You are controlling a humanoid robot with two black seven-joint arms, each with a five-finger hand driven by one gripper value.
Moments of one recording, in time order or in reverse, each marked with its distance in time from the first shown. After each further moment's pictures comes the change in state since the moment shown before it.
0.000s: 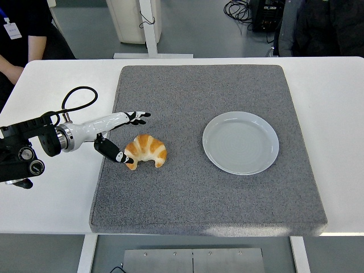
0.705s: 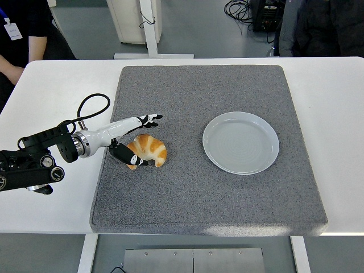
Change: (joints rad) left arm 0.086 -0.103 -0.036 0.084 0.003 0.059 -0.039; right arm 0.000 0.000 -0.002 0.000 0.000 0.000 0.000
